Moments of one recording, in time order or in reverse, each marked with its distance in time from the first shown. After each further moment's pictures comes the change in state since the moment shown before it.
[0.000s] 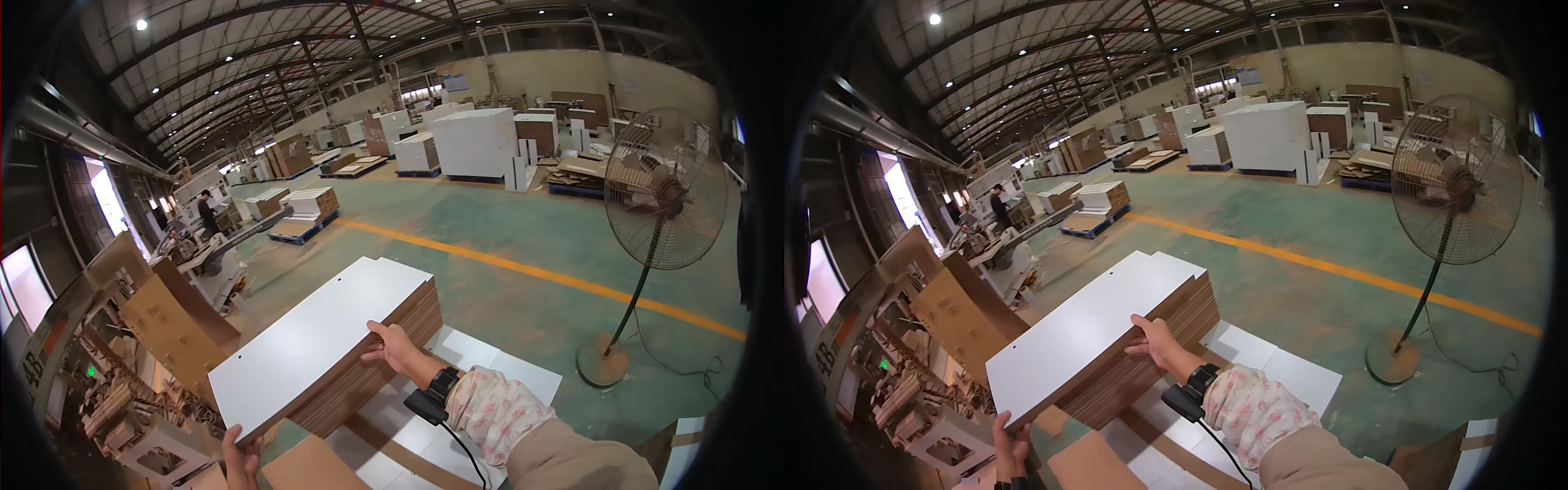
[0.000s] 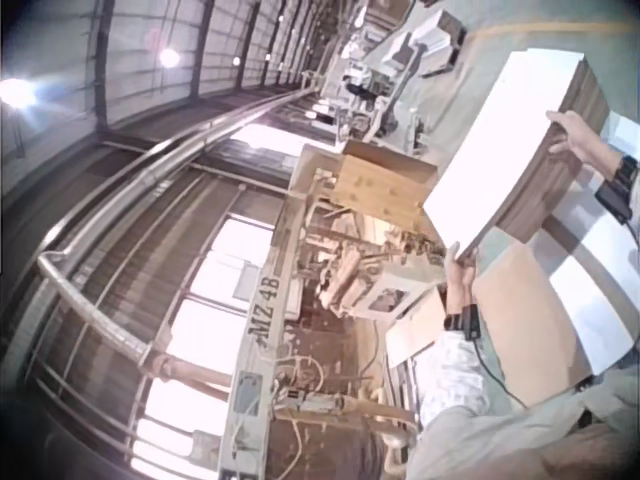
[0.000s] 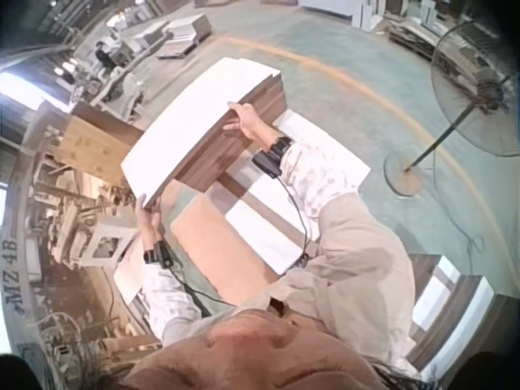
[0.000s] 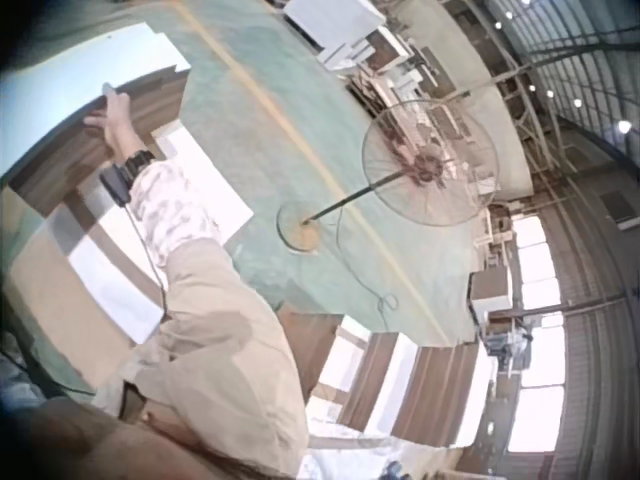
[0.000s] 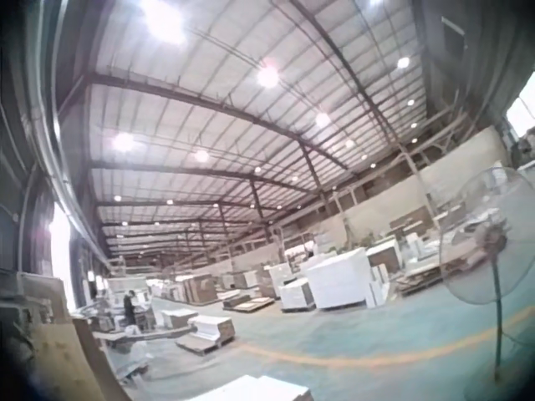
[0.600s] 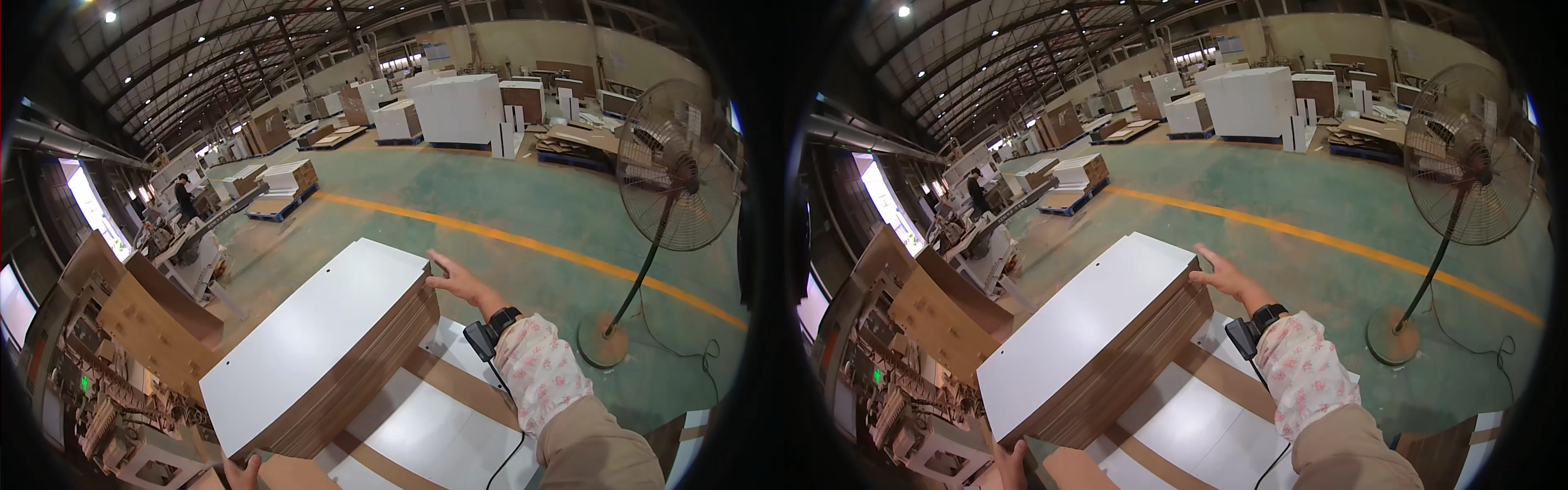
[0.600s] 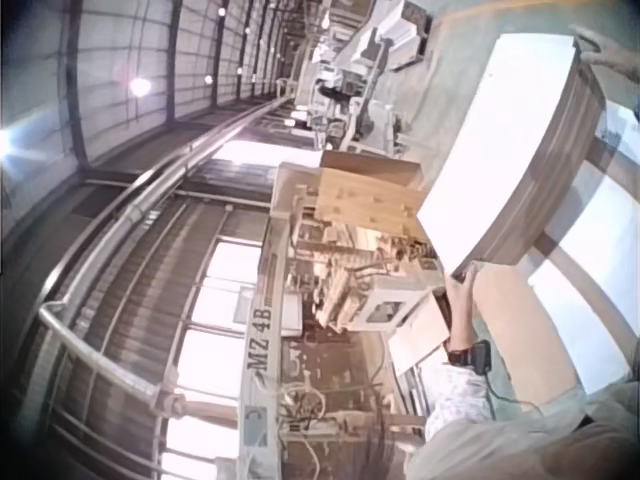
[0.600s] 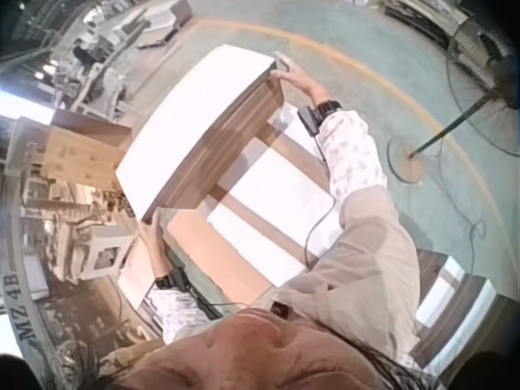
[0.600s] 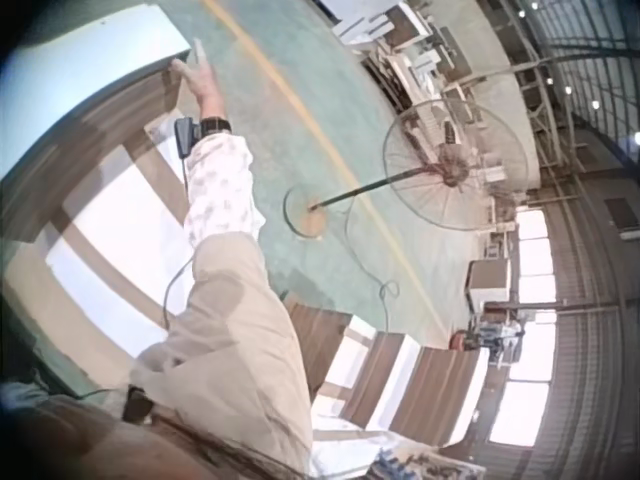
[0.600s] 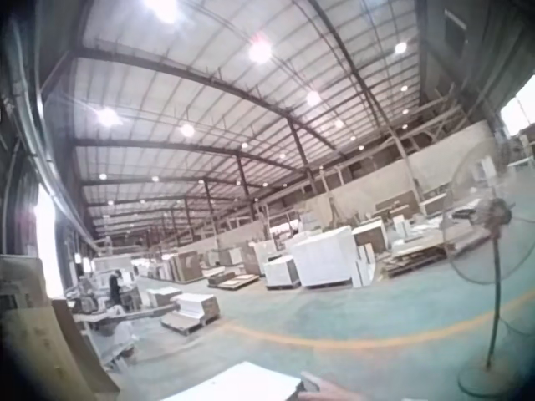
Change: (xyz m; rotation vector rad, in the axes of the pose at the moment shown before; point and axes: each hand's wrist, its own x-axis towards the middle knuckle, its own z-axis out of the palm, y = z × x) left_hand 0.027 -0.050 0.022 0.949 -0.014 0.239; right_hand 0.097 -0.090 -0.192 -0.980 0.113 -0.550
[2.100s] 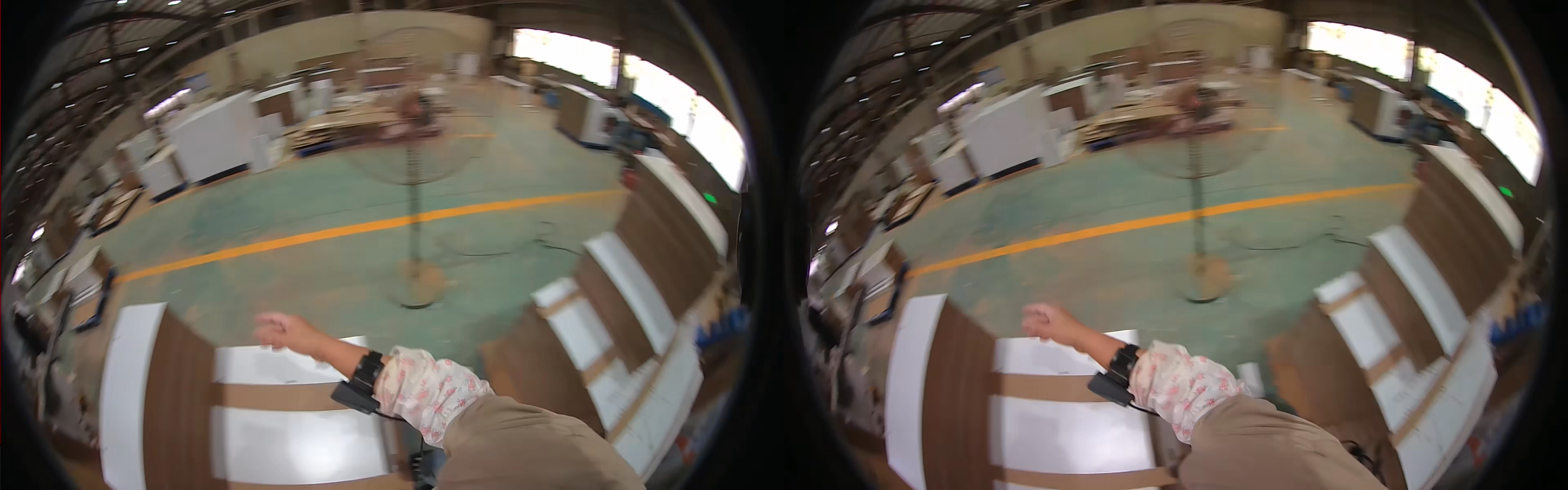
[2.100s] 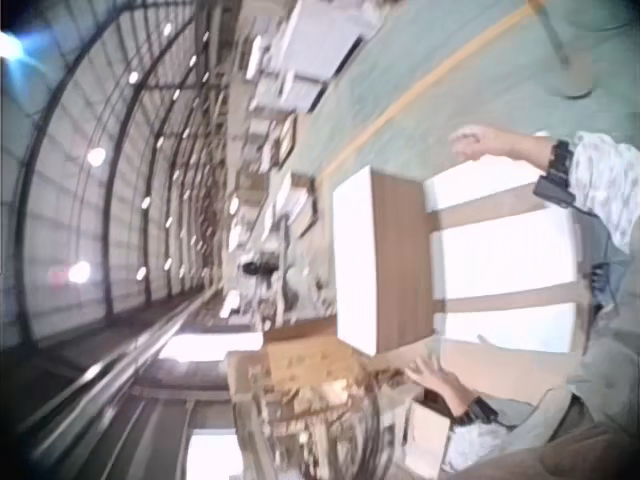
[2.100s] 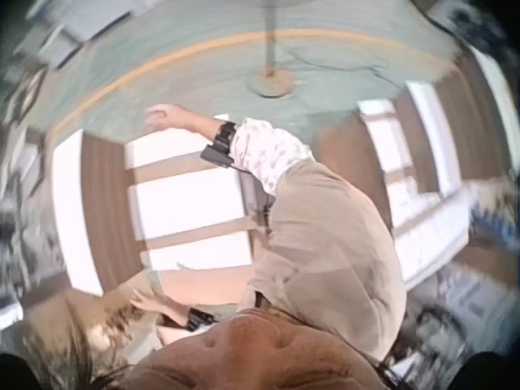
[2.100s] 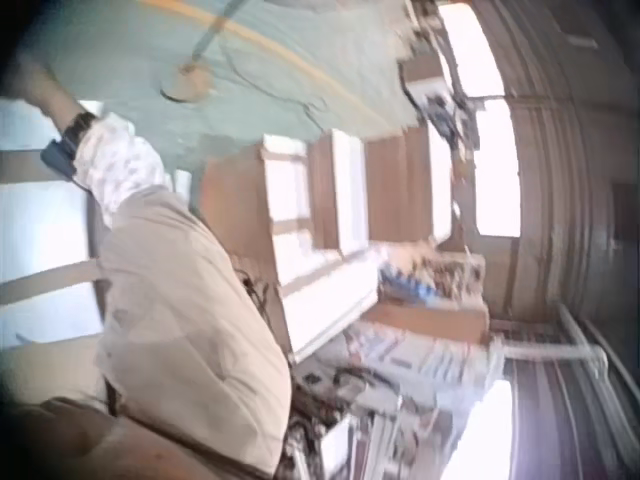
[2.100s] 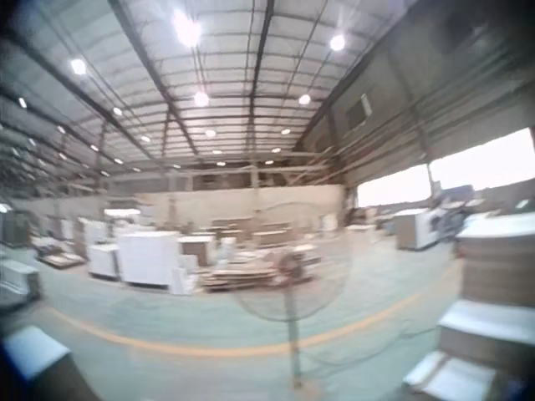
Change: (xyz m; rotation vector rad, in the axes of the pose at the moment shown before) left_hand -0.090 -0.048 0.047 -0.173 0.080 -0.046; right_hand -0.221 -0.074 -0.110 0.432 0.085 0.293
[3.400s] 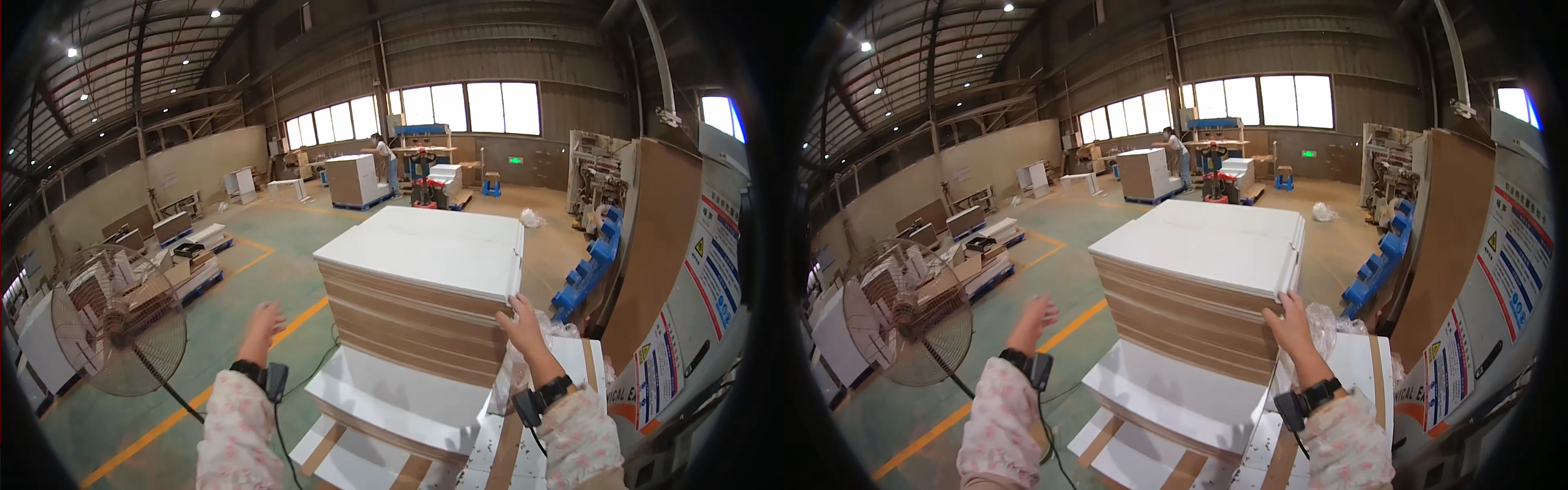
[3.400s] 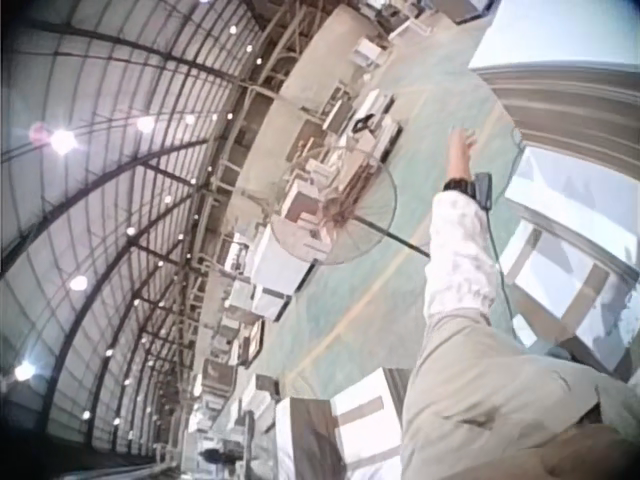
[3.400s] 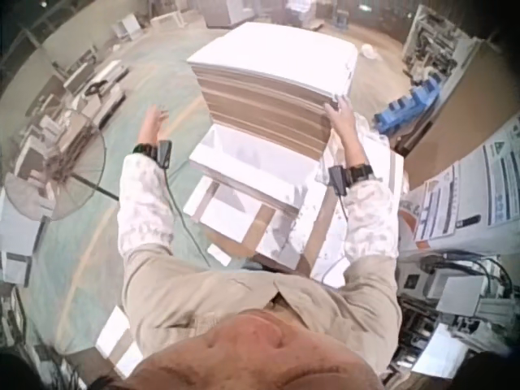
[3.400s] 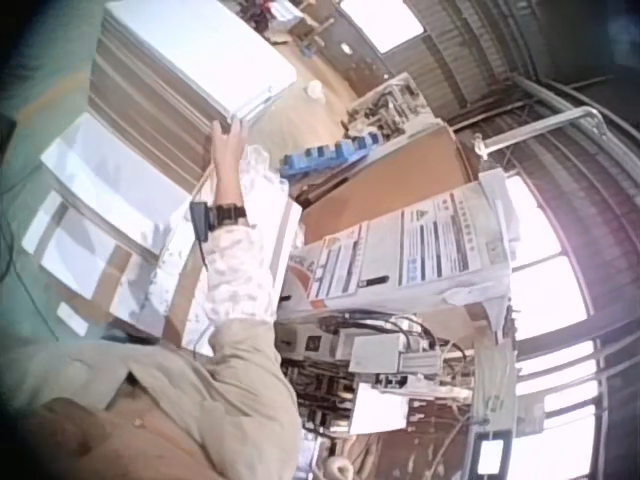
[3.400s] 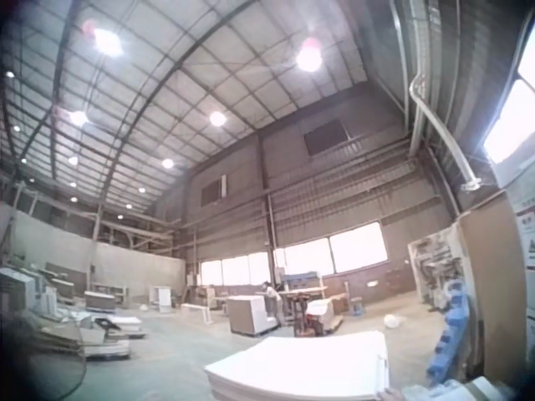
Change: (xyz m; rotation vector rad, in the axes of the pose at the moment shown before) left_hand -0.980 0.379 0.612 -0.210 -2.141 0.211; right_hand -1.002 -0.368 -0.336 -1.269 2.194 0.198
